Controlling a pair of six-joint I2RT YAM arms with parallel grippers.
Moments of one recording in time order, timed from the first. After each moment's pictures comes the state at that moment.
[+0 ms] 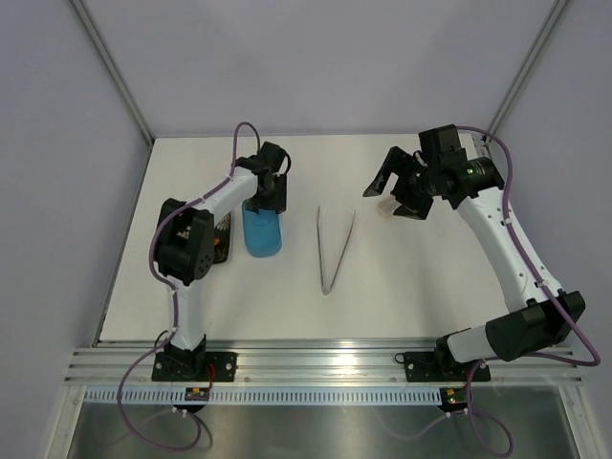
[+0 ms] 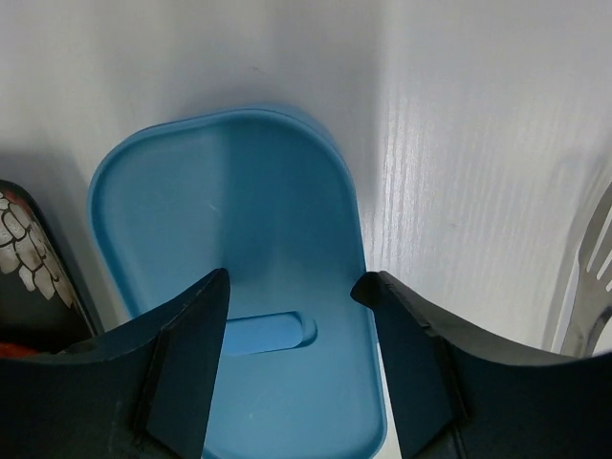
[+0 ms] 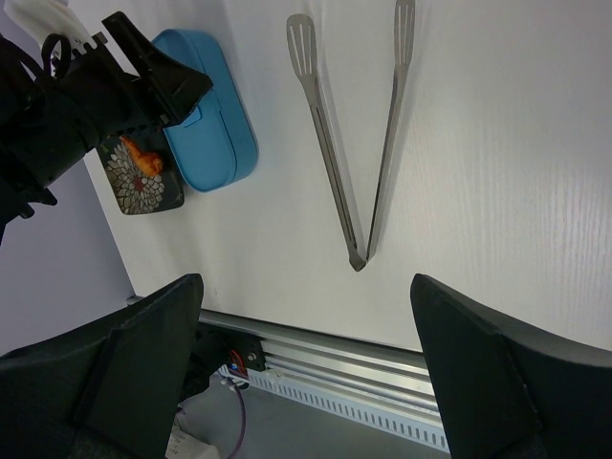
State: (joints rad) left arm -0.41 2.04 1.63 -0.75 -0.18 -0.37; right arm 0.31 1.42 1.58 -1.03 -0.22 0.74
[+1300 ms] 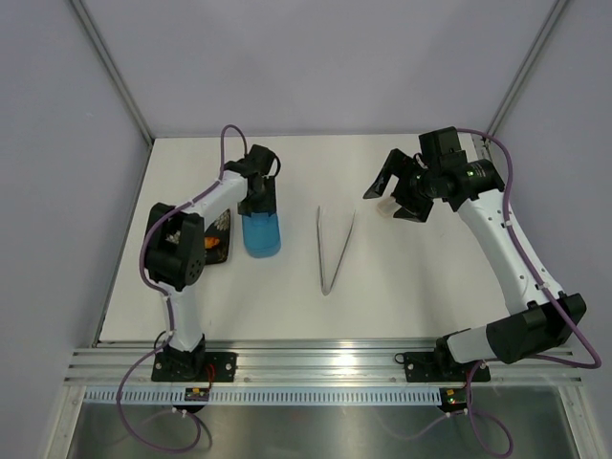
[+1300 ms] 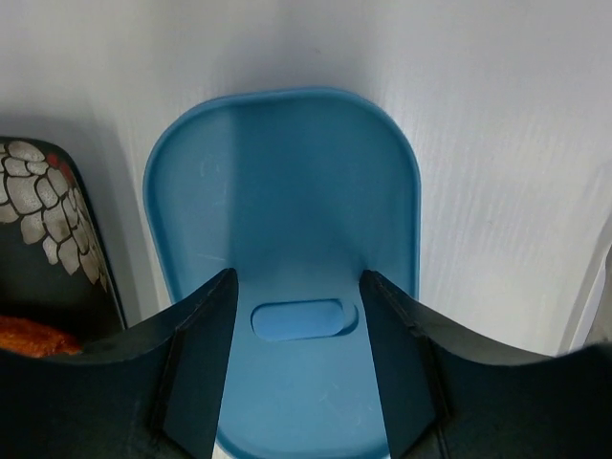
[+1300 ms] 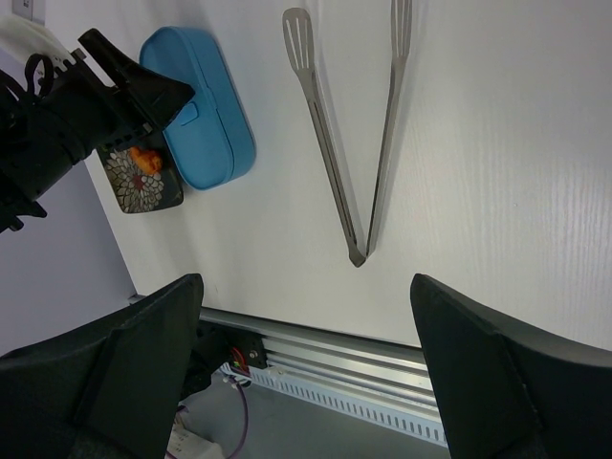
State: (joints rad) left arm -0.37 1.97 1.53 -0.71 -0.18 -0.41; right arm 0.31 1.41 1.56 -1.03 -0.22 0.75
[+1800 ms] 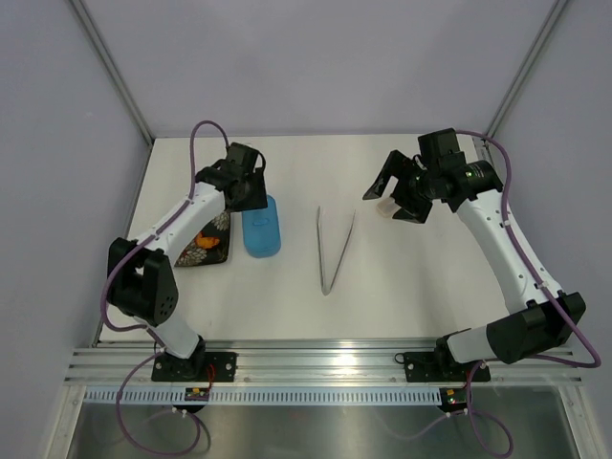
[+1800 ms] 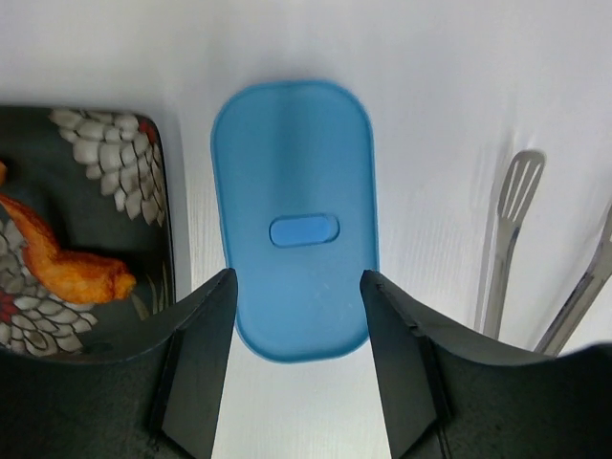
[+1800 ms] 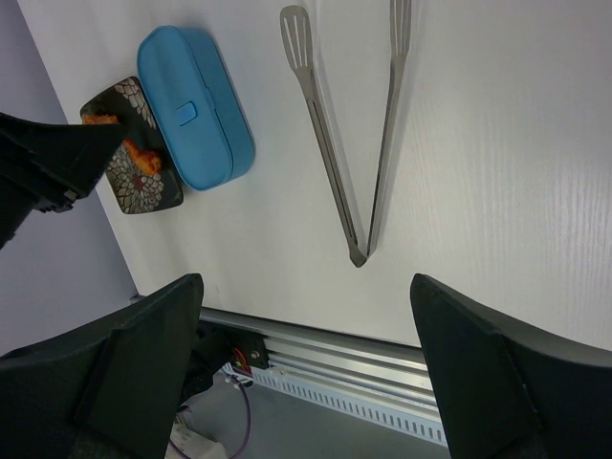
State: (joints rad) left arm -0.38 1.66 1.44 -0.72 -0.19 -0.43; right arm 0.31 1.41 1.54 -1.02 -0.22 0.76
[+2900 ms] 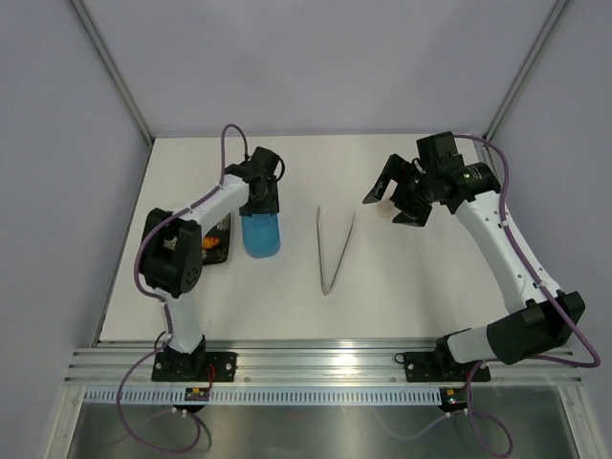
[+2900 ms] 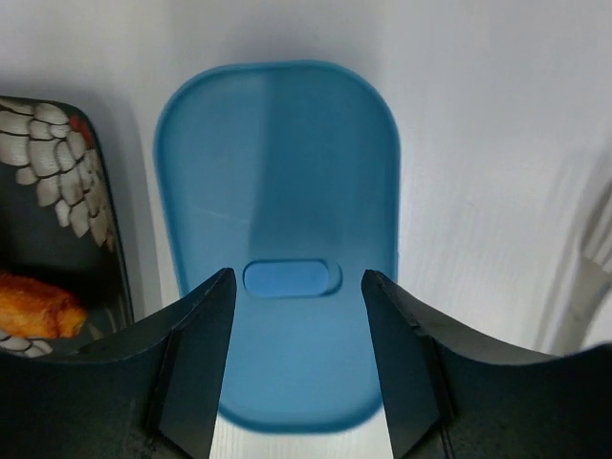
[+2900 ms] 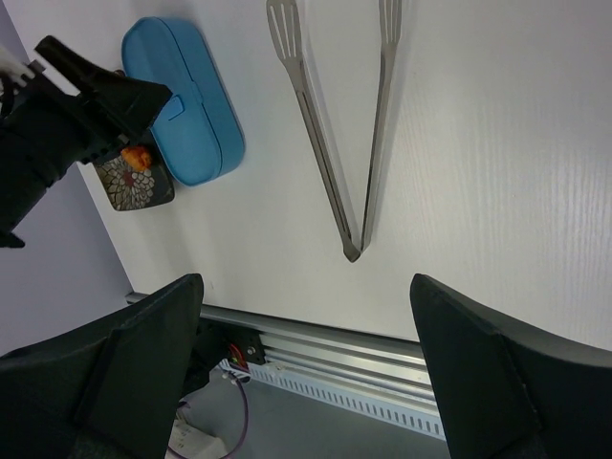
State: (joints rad) left arm -0.42 1.86 1.49 -0.72 -0.25 -0.47; right arm 0.31 1.40 1.51 -1.01 -0.23 0.76
